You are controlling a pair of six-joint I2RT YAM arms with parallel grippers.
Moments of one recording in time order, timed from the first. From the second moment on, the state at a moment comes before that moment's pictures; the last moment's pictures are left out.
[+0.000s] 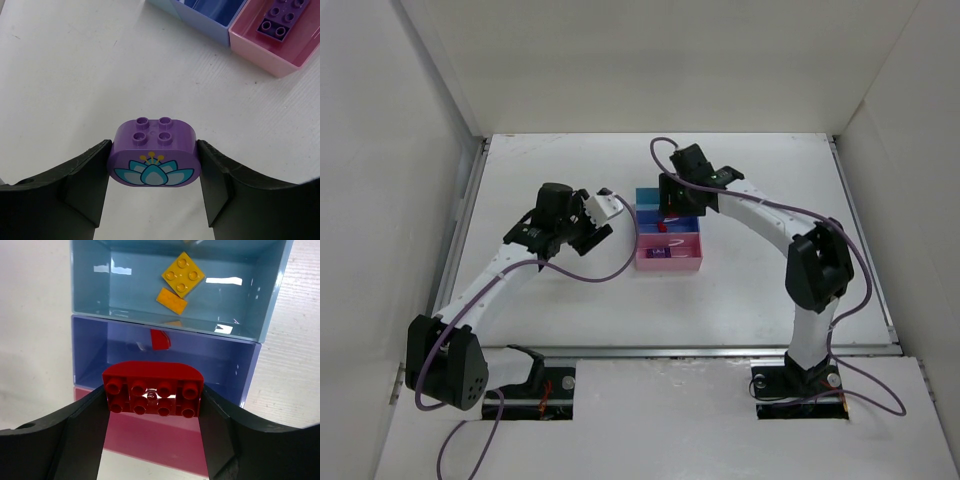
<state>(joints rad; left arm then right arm) -0.36 1.23 0.91 -0.39 0.21 0.65 0.58 1.90 1.62 -0.63 0.07 0.49</state>
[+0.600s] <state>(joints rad) -0.36 1.23 0.91 -0.38 0.21 0.64 0.58 1.92 1.63 -0.66 0.10 0.49</state>
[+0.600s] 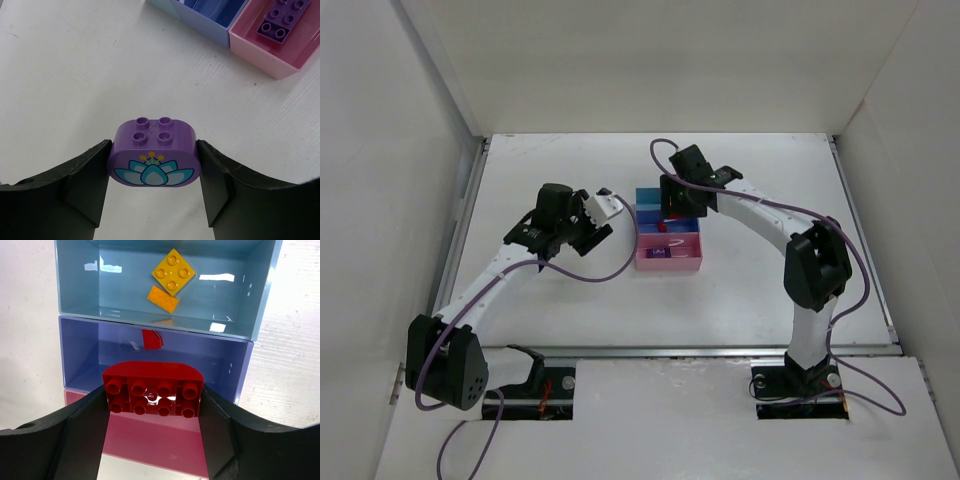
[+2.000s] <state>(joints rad) -0.36 1.23 0.89 -0.36 0.21 0.63 0.58 1.92 1.63 -0.66 0.10 0.49</state>
